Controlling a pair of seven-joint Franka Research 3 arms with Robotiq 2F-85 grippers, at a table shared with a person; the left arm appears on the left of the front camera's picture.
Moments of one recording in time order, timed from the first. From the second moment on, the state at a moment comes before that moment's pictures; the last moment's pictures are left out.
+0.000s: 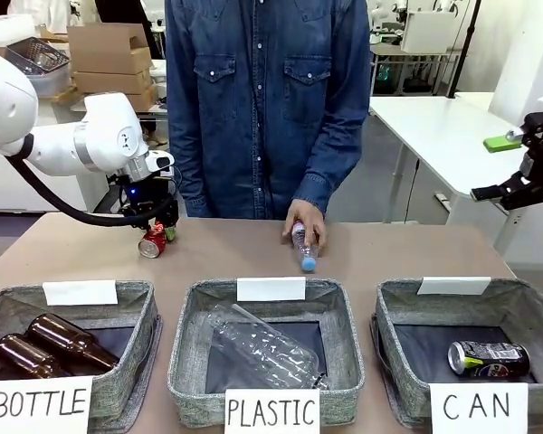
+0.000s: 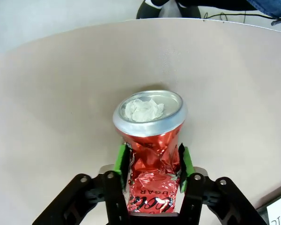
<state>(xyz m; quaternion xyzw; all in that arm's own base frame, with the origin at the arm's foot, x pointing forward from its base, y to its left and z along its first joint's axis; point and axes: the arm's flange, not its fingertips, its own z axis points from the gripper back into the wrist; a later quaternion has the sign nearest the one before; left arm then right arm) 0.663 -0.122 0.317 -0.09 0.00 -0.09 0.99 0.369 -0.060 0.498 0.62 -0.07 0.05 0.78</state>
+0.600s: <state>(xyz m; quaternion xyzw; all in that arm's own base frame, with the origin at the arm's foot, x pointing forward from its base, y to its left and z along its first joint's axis) 0.656 -0.110 0.343 -0.09 0.01 -0.08 0.99 0.369 -0.060 0.498 0.62 -0.07 0.05 0.78</state>
